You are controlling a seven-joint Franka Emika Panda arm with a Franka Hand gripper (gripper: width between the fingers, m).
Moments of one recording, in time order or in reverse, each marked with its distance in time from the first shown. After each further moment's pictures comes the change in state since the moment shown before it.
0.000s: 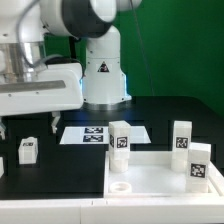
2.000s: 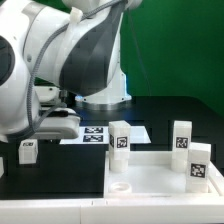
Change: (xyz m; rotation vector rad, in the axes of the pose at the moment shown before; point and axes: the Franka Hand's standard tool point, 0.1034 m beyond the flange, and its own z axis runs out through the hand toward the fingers) arm -0.032 0.009 0.018 0.168 -0.892 0.239
